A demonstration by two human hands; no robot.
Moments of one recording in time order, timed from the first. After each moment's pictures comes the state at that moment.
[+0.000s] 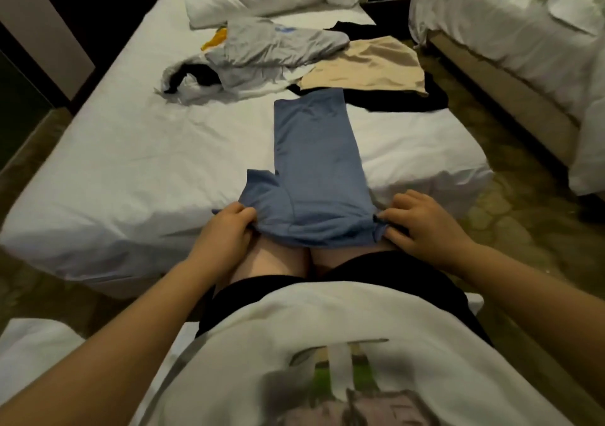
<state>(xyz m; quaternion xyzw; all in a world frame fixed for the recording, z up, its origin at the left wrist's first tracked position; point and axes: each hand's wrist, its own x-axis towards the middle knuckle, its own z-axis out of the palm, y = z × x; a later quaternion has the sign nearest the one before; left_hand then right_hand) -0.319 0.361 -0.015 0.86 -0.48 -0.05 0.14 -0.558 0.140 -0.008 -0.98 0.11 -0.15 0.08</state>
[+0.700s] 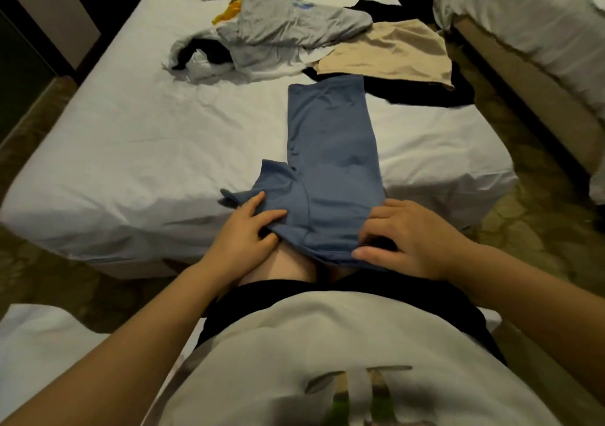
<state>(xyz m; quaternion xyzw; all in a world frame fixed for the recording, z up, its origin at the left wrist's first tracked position) -0.319 0.356 -0.027 0.85 -0.44 -0.16 0.23 -0.513 0.165 0.024 -0.99 0.02 0.01 0.12</state>
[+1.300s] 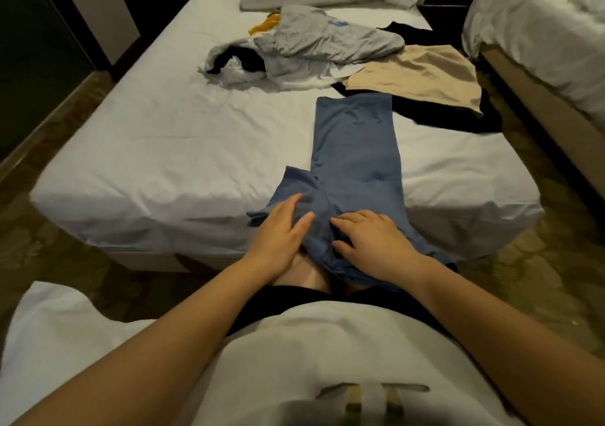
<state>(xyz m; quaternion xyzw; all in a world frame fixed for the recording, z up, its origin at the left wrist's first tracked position) -0.332 0.334 -0.032 0.82 -0.36 -0.18 0.40 -0.445 0.198 -0.014 -0.98 0.13 0.07 0.09</state>
